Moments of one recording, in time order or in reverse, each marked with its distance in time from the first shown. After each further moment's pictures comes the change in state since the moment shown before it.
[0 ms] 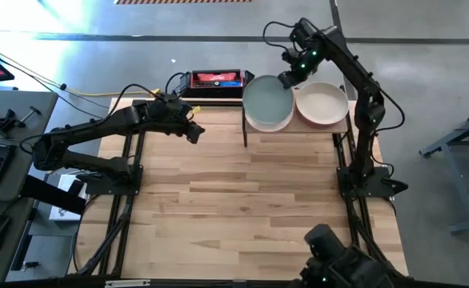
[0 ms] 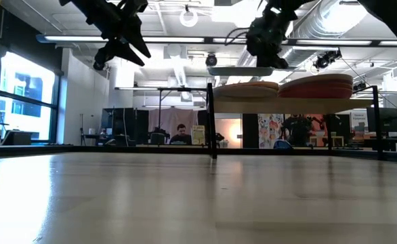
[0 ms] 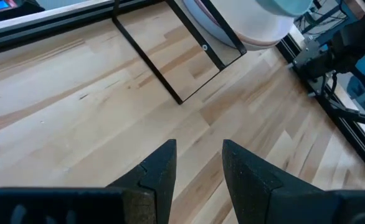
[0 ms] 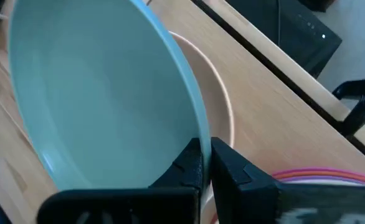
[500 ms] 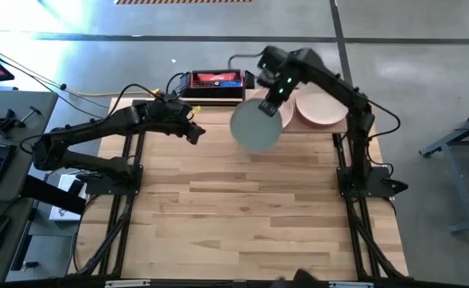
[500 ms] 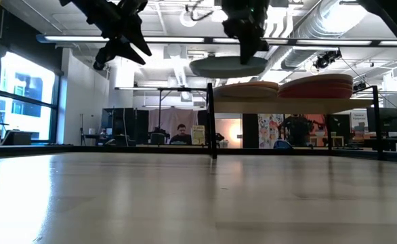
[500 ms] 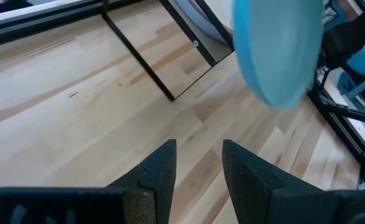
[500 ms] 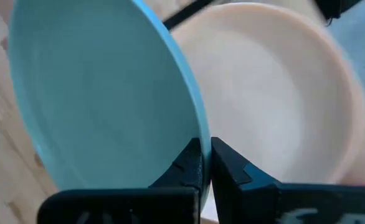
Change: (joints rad) left arm 0.000 0.000 0.000 0.005 0.033 0.000; right arm 0.371 0.004 0.050 -0.028 0.280 0.078
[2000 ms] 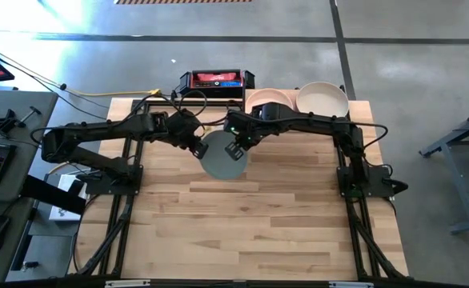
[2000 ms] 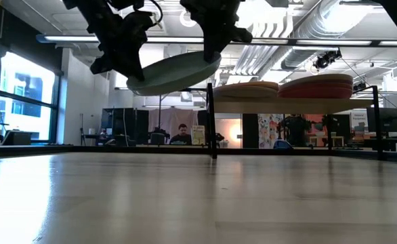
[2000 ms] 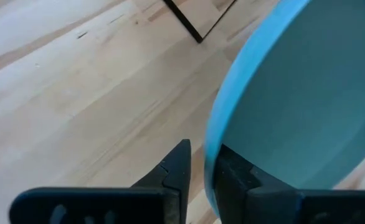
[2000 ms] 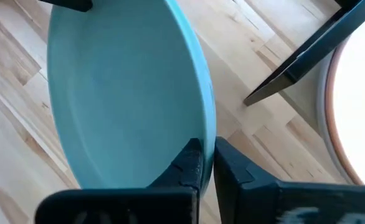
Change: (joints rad) left arm -0.121 0.124 0.000 -0.117 -0.098 -0.019; right arm 0.436 0.050 -0.128 0.259 0.220 0.576
